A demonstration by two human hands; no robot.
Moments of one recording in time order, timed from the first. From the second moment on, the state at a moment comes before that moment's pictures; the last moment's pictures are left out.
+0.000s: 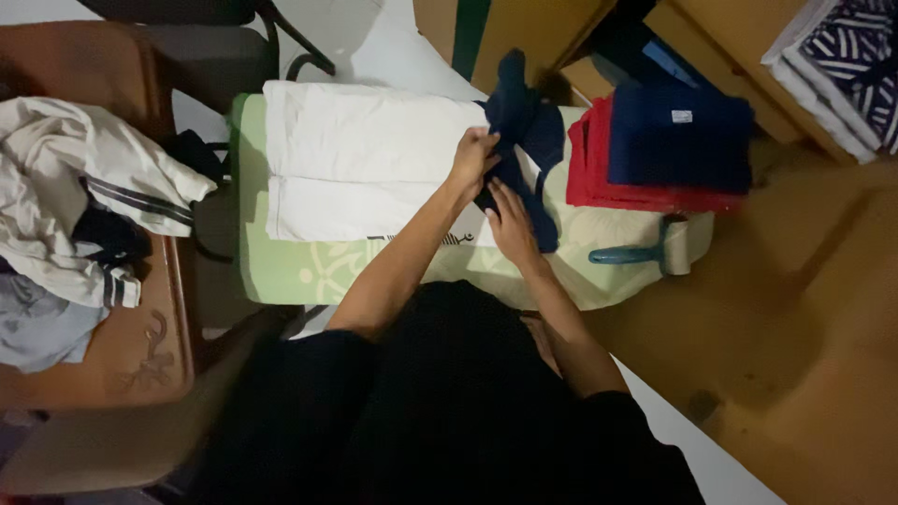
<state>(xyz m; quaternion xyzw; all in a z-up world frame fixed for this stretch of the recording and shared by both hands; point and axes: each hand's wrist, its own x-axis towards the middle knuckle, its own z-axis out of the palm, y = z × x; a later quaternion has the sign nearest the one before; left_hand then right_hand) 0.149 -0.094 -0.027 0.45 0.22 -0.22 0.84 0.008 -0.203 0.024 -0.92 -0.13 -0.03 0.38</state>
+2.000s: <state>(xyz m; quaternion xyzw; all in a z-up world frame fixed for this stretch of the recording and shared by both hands) 0.106 0.105 -0.073 0.16 0.23 -0.03 0.96 -0.014 -0.238 0.013 -0.96 -0.08 -0.15 0.21</state>
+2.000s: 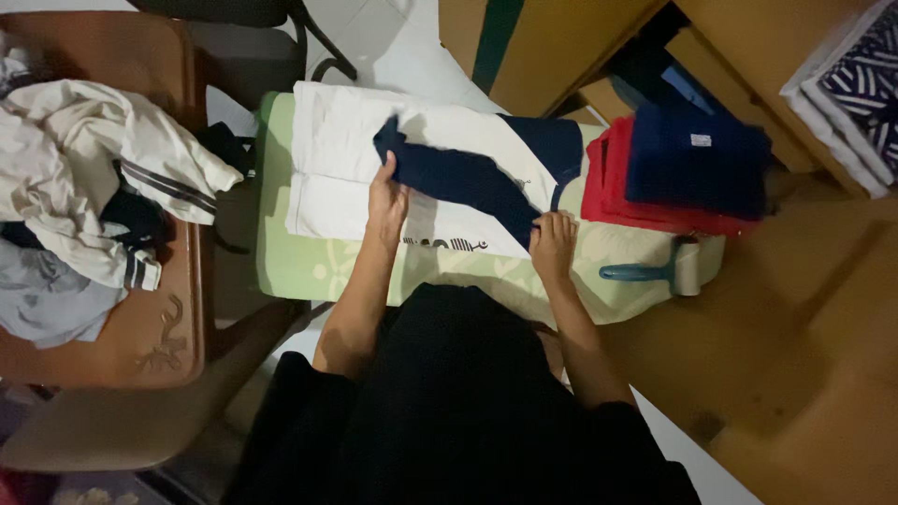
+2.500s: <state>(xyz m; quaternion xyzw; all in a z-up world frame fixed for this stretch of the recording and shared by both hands) 0.070 0.113 -0.077 0.17 0.17 -0.16 0.96 -0.015 -0.237 0.055 -0.96 -0.17 -0.09 0.22</state>
